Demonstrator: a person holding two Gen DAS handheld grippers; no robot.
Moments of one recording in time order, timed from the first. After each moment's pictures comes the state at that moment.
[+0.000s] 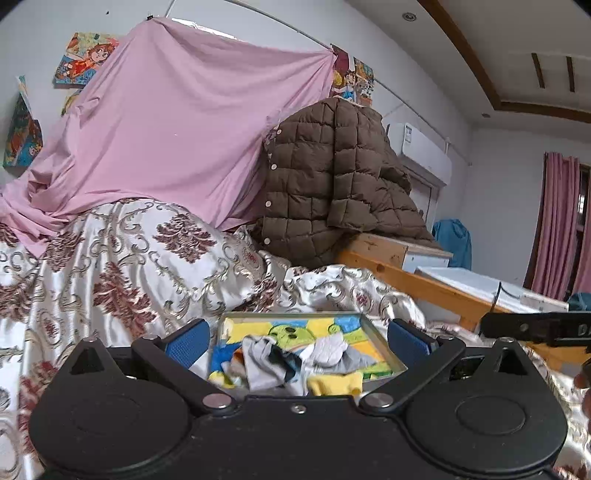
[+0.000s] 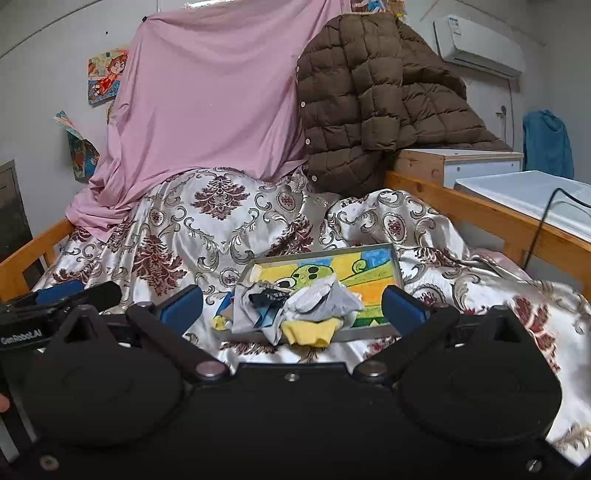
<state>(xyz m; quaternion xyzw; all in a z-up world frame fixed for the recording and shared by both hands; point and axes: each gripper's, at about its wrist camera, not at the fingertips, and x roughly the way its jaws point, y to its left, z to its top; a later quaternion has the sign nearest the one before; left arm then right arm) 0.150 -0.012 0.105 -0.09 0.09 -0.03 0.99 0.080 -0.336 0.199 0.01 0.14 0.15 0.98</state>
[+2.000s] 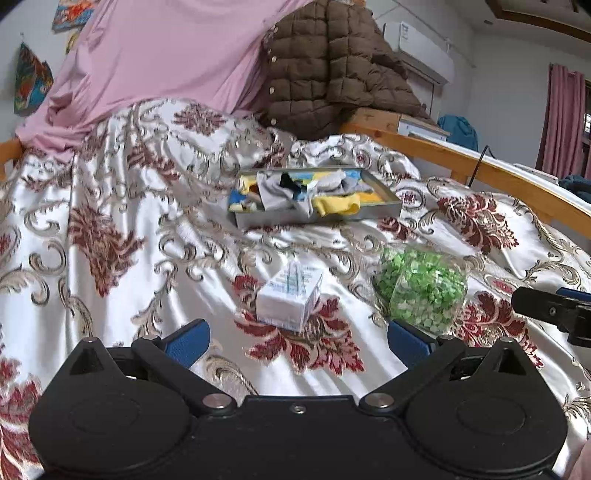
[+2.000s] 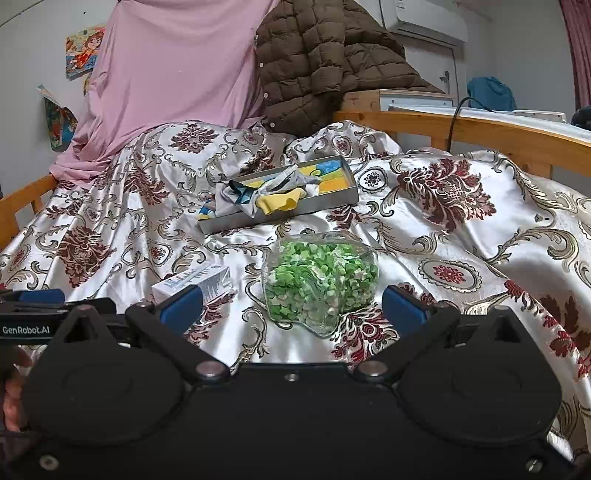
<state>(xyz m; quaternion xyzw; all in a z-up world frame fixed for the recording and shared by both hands) 0.018 -0.035 0.001 -0.05 0.26 -0.02 0.96 -0.164 -0.366 -0.002 0.03 0.18 0.07 0.98</state>
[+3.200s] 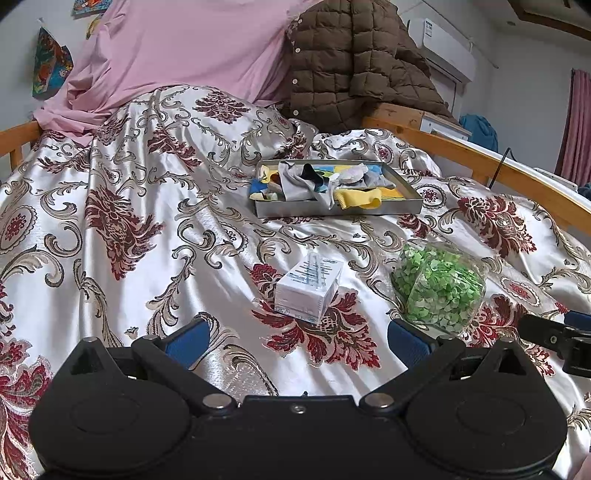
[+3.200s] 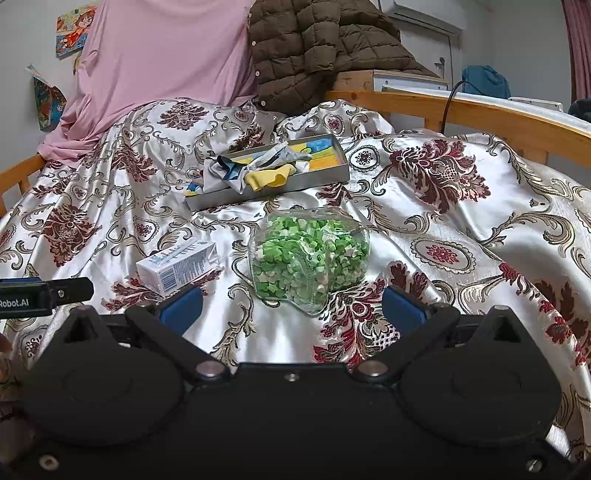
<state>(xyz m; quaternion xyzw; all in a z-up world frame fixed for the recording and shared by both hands) 0.021 -0.029 -0.001 -0.06 0.27 0.00 0.96 -0.138 -0.370 -0.021 0.01 0.21 0.06 0.98</state>
